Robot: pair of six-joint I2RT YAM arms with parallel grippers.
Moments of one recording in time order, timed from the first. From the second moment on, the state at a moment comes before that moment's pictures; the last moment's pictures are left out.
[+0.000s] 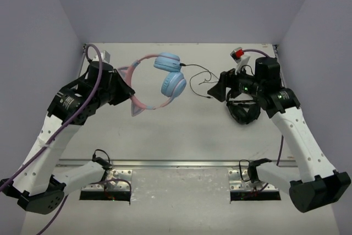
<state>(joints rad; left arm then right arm) -0.47 1.02 1.42 -1.10 -0.18 -0.81 0.24 1.07 1.11 -0.55 -0.55 0.05</state>
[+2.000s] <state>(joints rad) -0.47 1.06 1.23 -1.02 -0.46 -0.53 0.28 0.97 1.24 -0.28 -0.28 0.14</state>
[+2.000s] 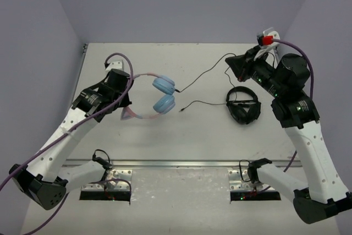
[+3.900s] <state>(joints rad) -0.69 1.17 1.28 -0.55 0.26 -0.33 0.51 1.18 1.15 -0.63 -0.29 -0.08</state>
